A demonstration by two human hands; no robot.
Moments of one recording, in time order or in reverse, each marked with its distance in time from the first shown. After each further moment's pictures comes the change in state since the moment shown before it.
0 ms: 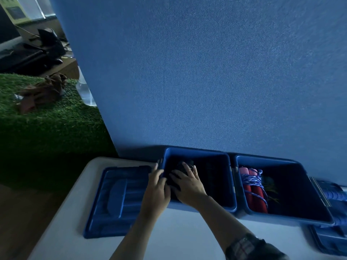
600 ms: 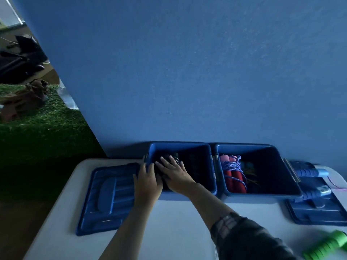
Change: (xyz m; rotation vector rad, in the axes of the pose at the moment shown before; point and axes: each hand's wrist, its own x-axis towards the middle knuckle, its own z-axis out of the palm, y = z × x) left_hand 0.011 0.039 -0.004 0.245 -0.126 -0.279; right_hand -0.019 0.004 -0.022 0.238 -0.118 0.034
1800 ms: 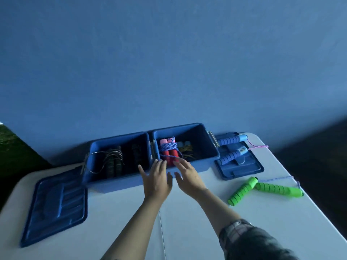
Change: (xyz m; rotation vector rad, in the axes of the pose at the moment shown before) left_hand -0.108 0.177 0.064 0.164 -0.055 0.469; right_hand -0.212 0.125 -0.013 0.191 0.502 0.296
